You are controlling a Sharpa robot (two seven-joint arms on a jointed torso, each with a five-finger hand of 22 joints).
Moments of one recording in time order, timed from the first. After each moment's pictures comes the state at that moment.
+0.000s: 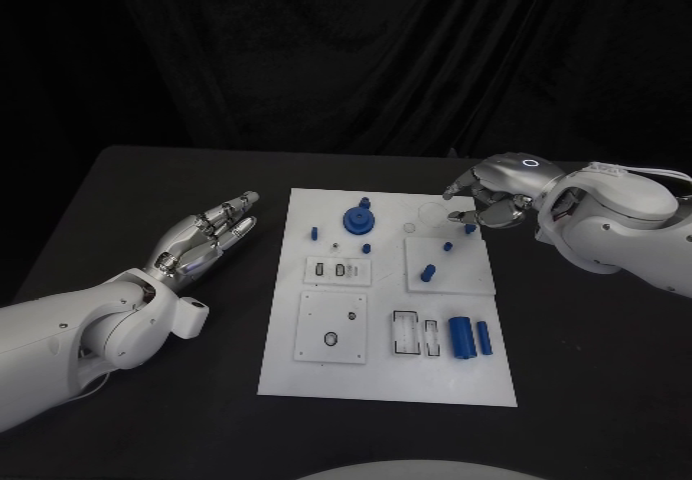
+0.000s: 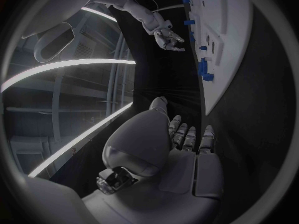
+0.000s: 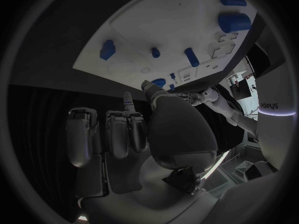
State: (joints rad) left arm 1.21 -0.99 -0.21 1.48 -0.26 -0.09 0.68; left_hand 1.54 0.26 -0.23 0.26 0.53 0.28 0.08 0.04 0.03 0.08 0.07 0.05 0.02 0.00 0.06 0.00 0.00 0.16 0.01 0.20 0.01 0.00; right arm 1.49 -1.08 -0.25 1.63 -1.61 -0.32 -0.09; right_hand 1.23 -0.09 0.25 0.15 0.22 0.84 0.08 0.07 0.25 1.47 -0.01 1.57 1.31 1.47 -0.07 1.57 1.31 0.02 1.47 0.05 1.51 1.31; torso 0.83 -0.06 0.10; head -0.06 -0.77
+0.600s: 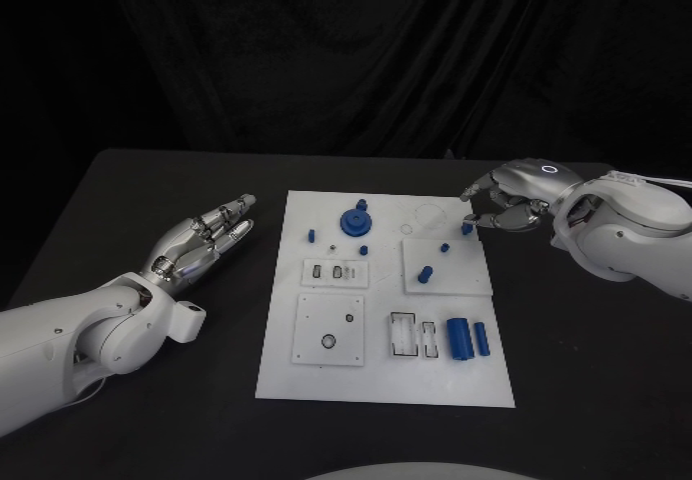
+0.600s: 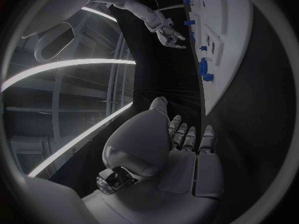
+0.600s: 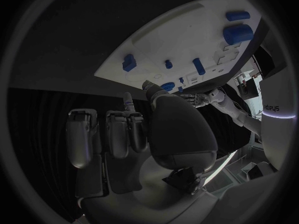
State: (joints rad) left arm 1.21 -0.99 -0.21 1.49 -0.26 -0.09 0.68; left_hand 1.54 0.26 -0.22 0.26 0.53 0.28 0.08 0.04 0.03 0.08 0.07 0.05 0.02 0.00 0.06 0.00 0.00 0.16 0.01 0.20 0.01 0.00; right arm 1.47 -1.13 -0.25 1.61 -1.61 -0.34 -0.10; right_hand 1.23 -0.09 0.23 0.17 0.21 0.83 0.08 0.07 0.24 1.47 -0.01 1.57 1.31 1.47 -0.07 1.57 1.31 0.02 1.47 0.05 1.54 1.31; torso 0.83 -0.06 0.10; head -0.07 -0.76
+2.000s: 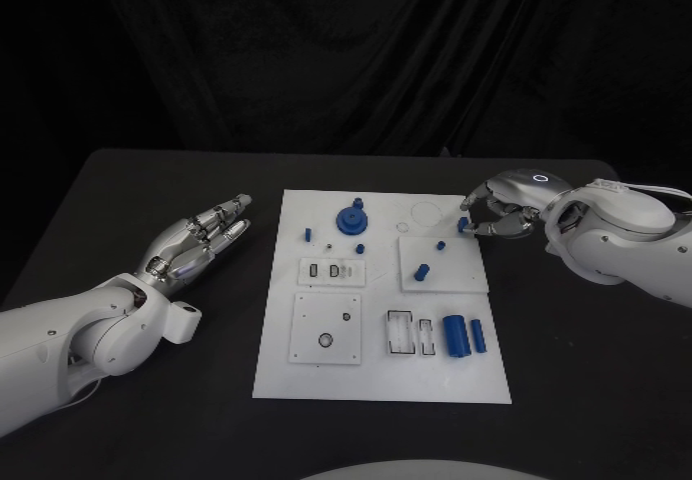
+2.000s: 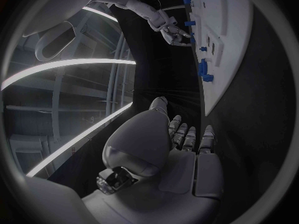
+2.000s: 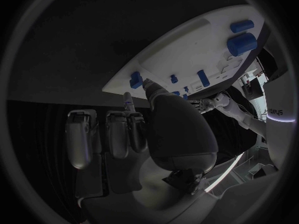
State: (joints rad) left arm 1.21 -0.98 -0.21 1.48 -0.26 -0.08 0.68; left_hand 1.54 0.26 -0.22 0.26 0.53 0.28 0.08 0.04 0.03 0.08 0.07 0.05 0.02 0.00 0.06 0.00 0.00 0.16 0.01 0.20 0.01 0.00; right arm 1.43 -1.11 -0.25 1.57 -1.61 -0.32 -0.14; right_hand 1.29 -0.12 0.21 0.20 0.19 0.84 0.08 0.07 0.24 1.47 -0.01 1.57 1.31 1.47 -0.07 1.57 1.31 0.01 1.47 0.05 1.56 1.31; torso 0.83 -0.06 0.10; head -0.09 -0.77
